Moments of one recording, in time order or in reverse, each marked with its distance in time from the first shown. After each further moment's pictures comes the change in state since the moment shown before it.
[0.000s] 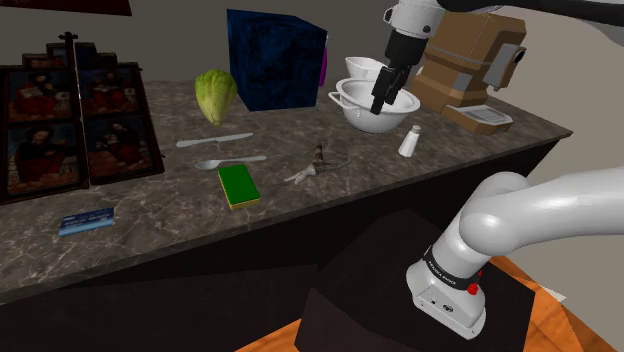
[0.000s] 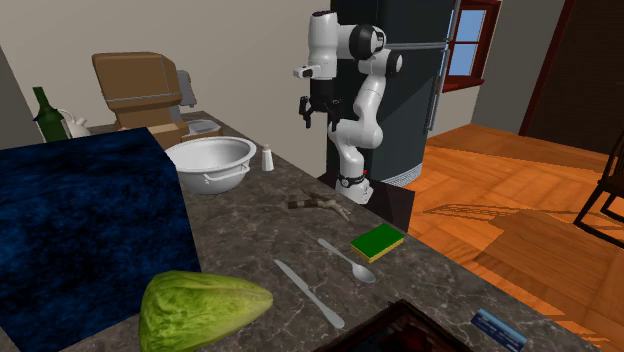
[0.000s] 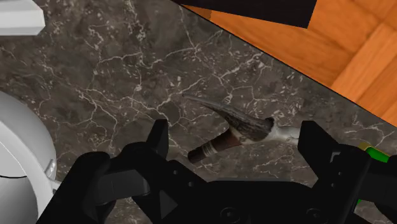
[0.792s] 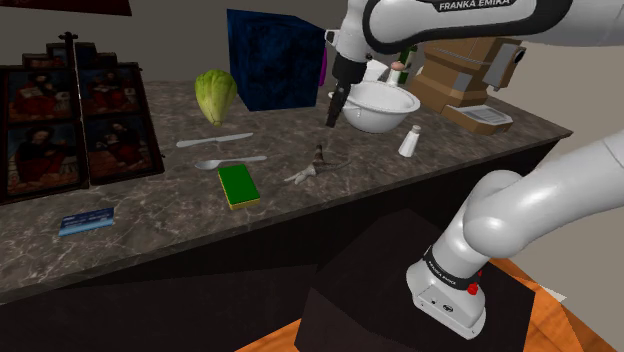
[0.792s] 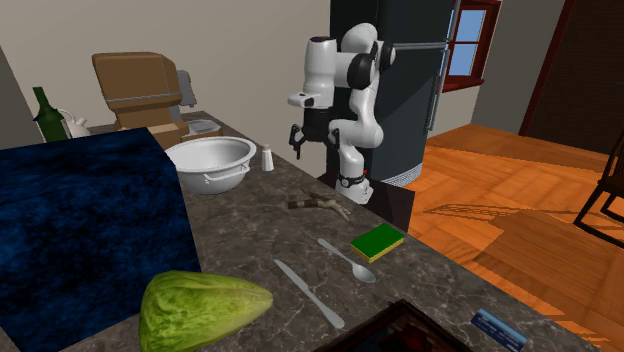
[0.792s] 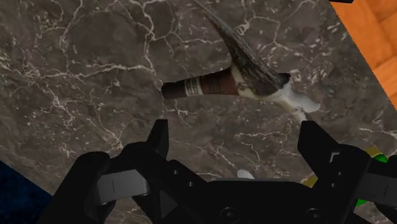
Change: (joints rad) arm 0.094 0.276 0.018 0.009 -0.040 0.338 -0.243
